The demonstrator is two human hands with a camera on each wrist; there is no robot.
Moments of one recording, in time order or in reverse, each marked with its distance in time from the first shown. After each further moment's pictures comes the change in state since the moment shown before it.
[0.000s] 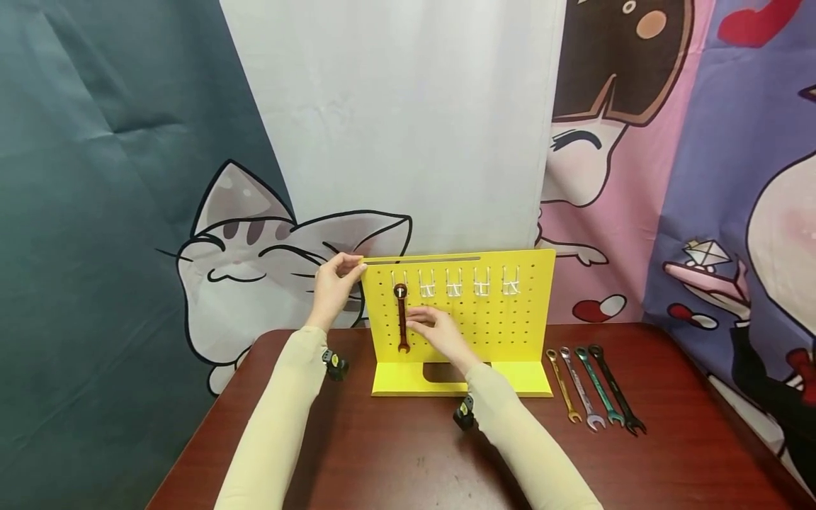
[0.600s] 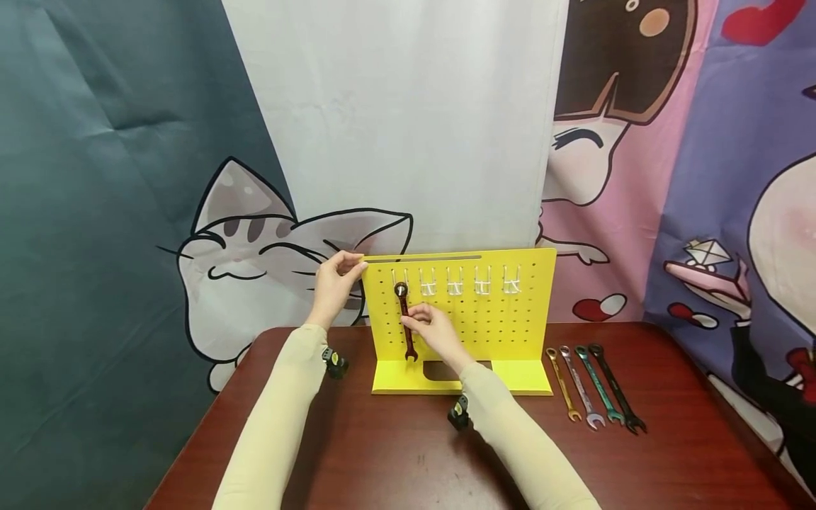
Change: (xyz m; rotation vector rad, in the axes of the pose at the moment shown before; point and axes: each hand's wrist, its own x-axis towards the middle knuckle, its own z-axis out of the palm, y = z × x) left_hand -0.001 0.001 -0.001 -0.012 -0.002 0.038; right_hand 0.003 -0.003 0.015 0.113 0.092 0.033
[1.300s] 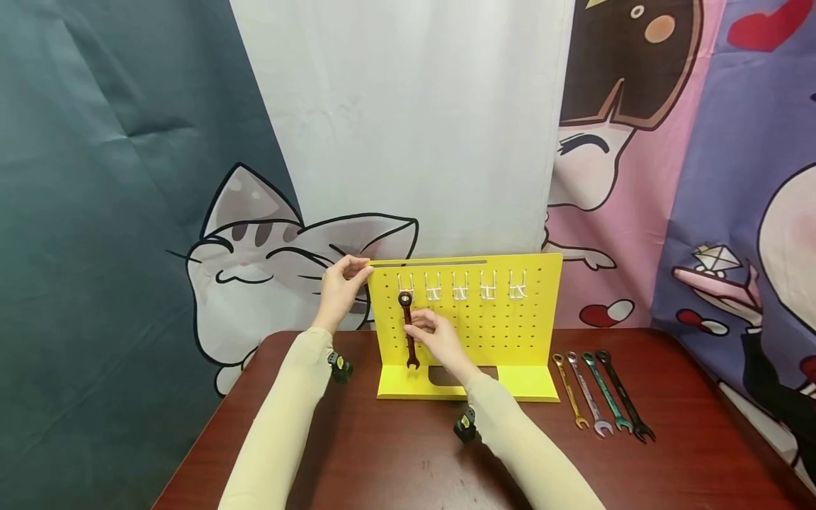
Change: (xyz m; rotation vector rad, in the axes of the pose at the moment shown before) left_hand 0.000 0.002 0.000 -0.007 -0.005 -0.017; right_hand -0.010 -0.006 0.005 0.077 -0.021 -0.045
